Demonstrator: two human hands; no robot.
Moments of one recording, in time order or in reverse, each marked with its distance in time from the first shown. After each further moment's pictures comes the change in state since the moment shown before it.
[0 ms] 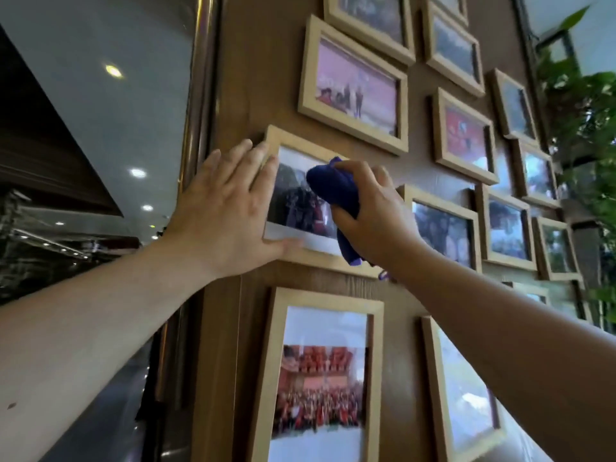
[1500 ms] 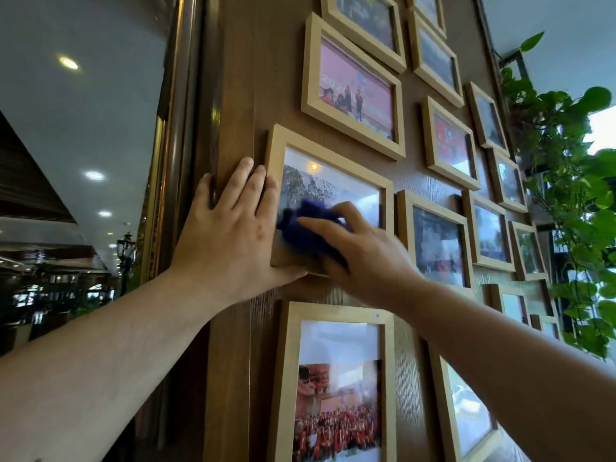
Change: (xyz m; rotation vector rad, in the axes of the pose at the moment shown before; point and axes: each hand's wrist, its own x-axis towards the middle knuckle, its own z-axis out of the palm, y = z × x) left_hand -0.004 -0.011 0.045 -0.038 0.029 -0.020; right_hand -0.022 -0.009 0.031 -0.338 -0.187 -0.334
